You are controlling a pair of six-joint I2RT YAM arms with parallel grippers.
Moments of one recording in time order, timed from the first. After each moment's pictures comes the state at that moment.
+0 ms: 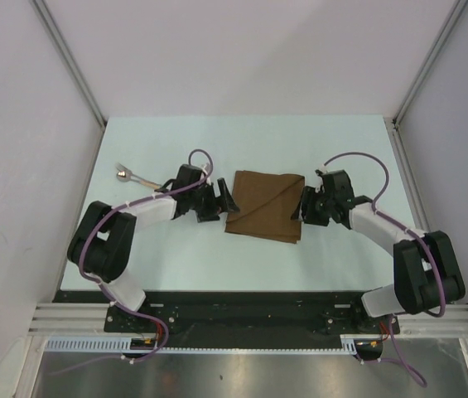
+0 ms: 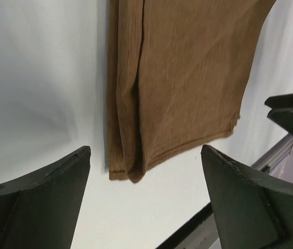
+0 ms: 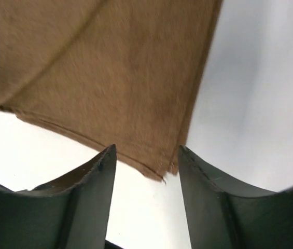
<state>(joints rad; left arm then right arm) -0.41 1.67 0.91 -0.09 0.40 -0.69 0.28 1.44 0.80 -0.26 -0.26 0.47</state>
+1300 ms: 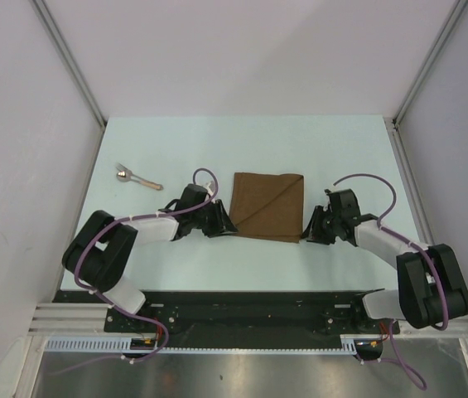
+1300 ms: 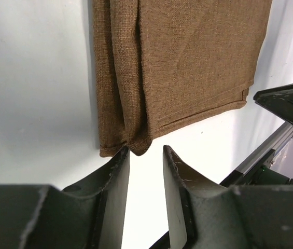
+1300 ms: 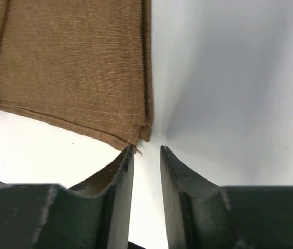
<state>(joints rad) -0.53 1.59 0.68 0.10 0.37 -0.78 0.25 1.33 0.58 -0.23 -0.27 0.55</state>
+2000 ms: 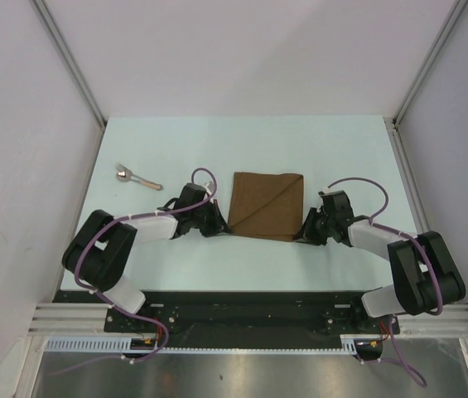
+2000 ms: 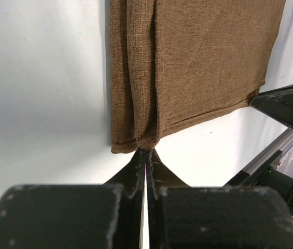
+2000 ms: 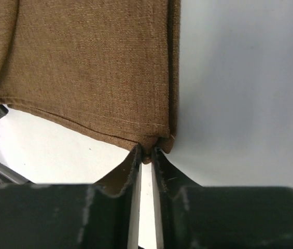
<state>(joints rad) -0.50 1.60 0.69 0.06 0.37 -0.76 0.30 1.41 0.55 -0.10 -0.33 0.65</state>
